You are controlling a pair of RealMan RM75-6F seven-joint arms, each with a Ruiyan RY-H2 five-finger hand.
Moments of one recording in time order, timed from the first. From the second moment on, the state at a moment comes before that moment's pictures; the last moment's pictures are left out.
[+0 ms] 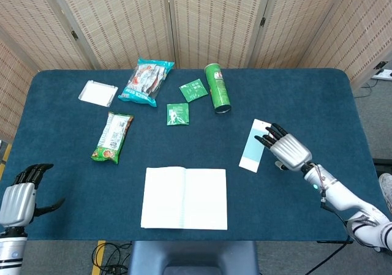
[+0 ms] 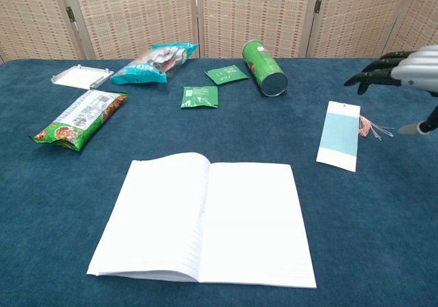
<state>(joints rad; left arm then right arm) -0.12 -1.16 -0.09 -1.76 1.38 1.47 0.15 0.65 -1.28 0.04 -1.16 -1.74 0.92 0.02</state>
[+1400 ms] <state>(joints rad) -0.11 -1.15 -0.09 -1.76 1.35 1.47 0.14 0.85 -1.63 -0.17 -0.60 -1.87 0.96 0.17</state>
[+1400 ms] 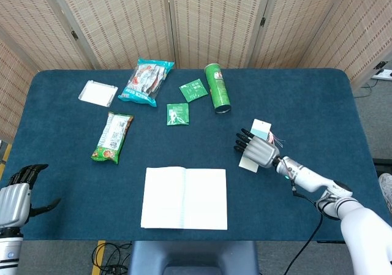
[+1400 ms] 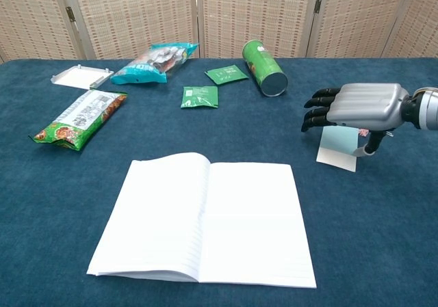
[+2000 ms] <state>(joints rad) -0.10 -1.15 -0.09 -1.75 1.35 1.47 0.13 0.85 -1.65 -0.22 -0.53 -1.87 0.99 0.20</state>
